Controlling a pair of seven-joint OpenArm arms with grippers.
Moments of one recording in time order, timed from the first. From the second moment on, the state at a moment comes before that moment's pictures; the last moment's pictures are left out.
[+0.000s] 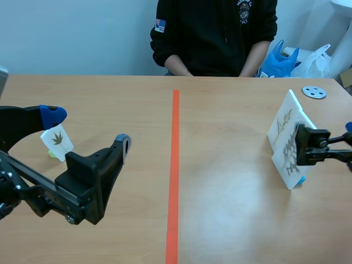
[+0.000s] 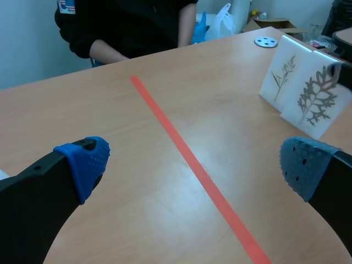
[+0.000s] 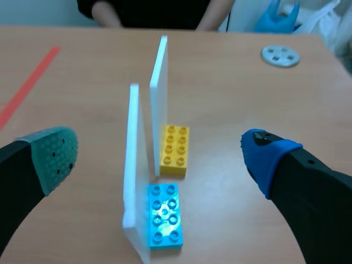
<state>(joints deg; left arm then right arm) 42.0 -26.4 4.7 125.7 -14.3 -8.9 -2.2 -17.4 18.3 15.8 86.3 16.6 19.6 8.6</state>
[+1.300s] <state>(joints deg) 42.0 -26.4 4.7 125.7 -14.3 -8.9 -2.0 -42.1 21.7 18.6 118.7 27.2 33.1 -2.1</state>
